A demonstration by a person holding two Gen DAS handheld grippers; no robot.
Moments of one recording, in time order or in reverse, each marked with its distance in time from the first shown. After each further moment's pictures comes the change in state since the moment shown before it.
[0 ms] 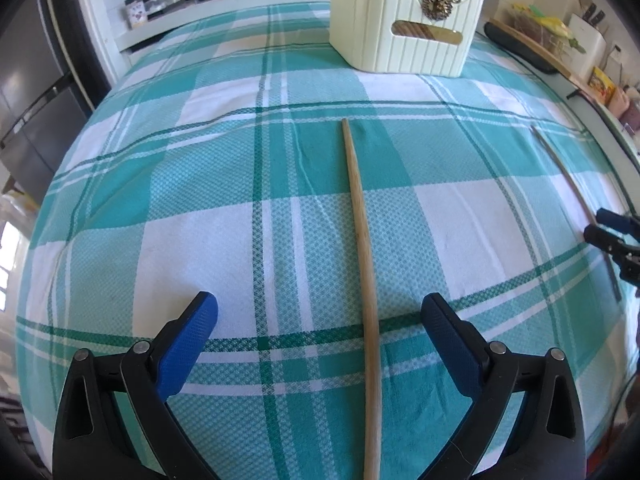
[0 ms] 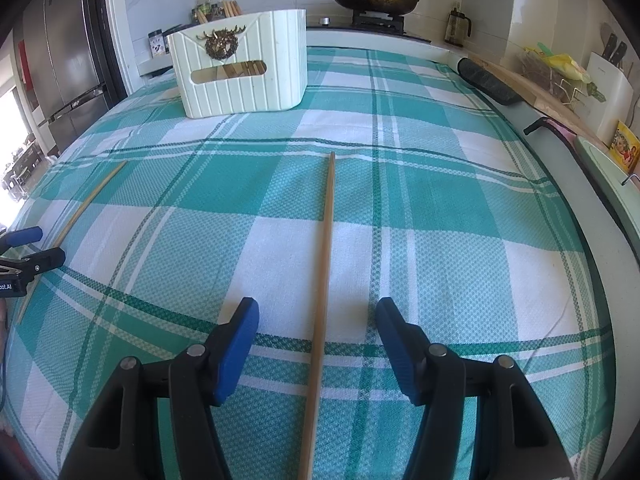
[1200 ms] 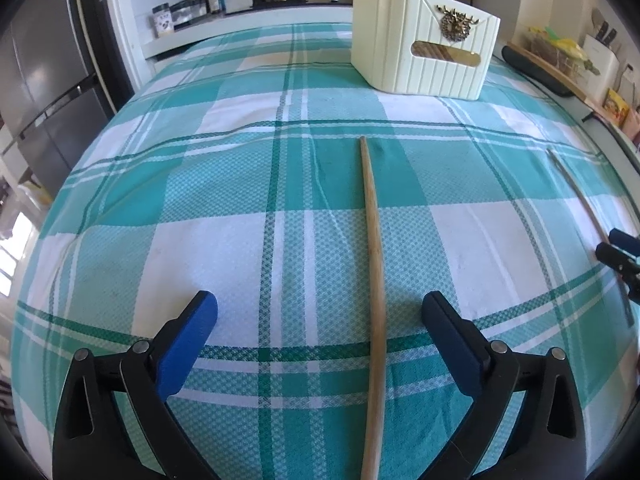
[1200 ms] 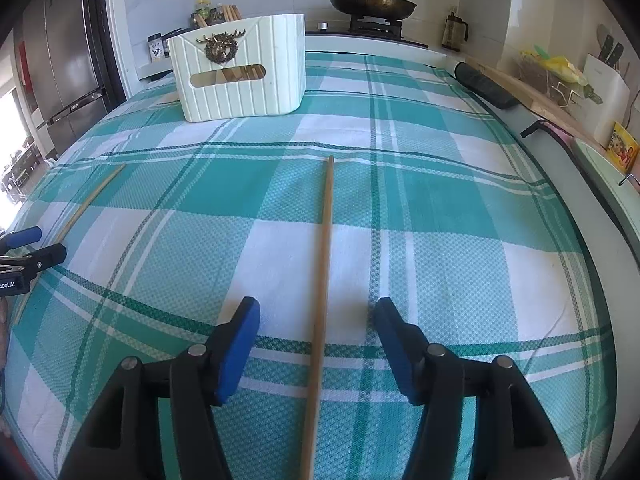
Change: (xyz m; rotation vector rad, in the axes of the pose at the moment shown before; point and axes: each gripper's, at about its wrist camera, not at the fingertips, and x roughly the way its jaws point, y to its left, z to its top) left arm 0.006 -0.003 -0.006 -0.074 -0.110 0.082; right arm 0.000 0.000 -0.004 0.013 -0.047 -0.015
